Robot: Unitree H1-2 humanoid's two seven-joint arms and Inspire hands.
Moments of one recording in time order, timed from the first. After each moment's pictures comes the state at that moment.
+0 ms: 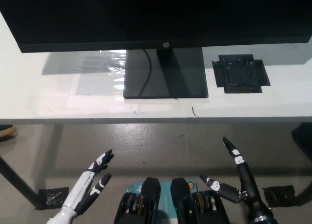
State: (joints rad) left_arm -0.06 0.26 -0.16 0.31 0.15 -0.44 -0.04; right_arm -0.19 -0.17 0.37 0.51 -0.12 -0.44 -0.32
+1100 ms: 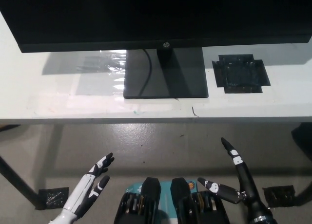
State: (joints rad) left_arm -0.05 0.26 -0.16 0.31 0.16 -0.44 -0.05; right_arm -0.19 -0.17 0.38 0.52 -0.12 -0.44 -0.31
